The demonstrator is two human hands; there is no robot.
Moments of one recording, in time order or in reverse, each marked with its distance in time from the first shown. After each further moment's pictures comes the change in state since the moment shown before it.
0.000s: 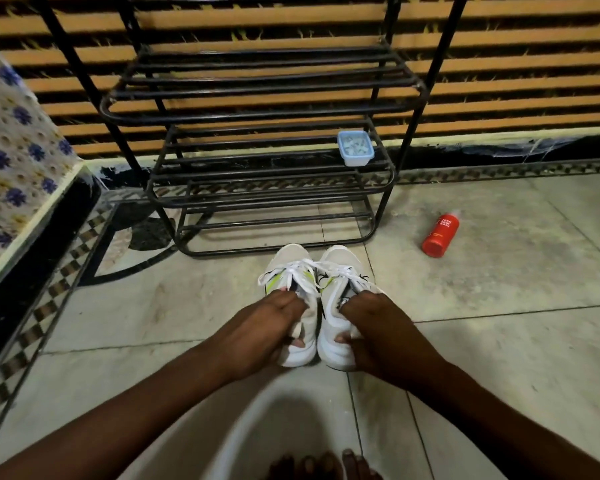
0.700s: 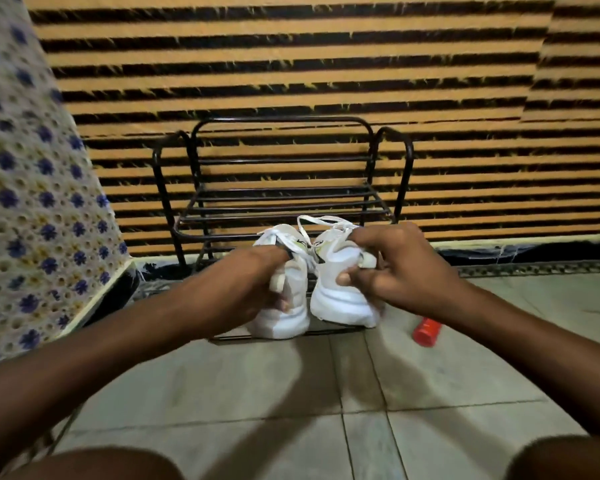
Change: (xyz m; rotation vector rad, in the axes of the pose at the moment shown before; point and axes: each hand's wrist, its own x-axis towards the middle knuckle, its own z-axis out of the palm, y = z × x) left_hand -0.025 0.094 -0.230 0.112 0.264 0.027; right_hand 0.083 -0.079 -0.236 0.190 0.257 -0.138
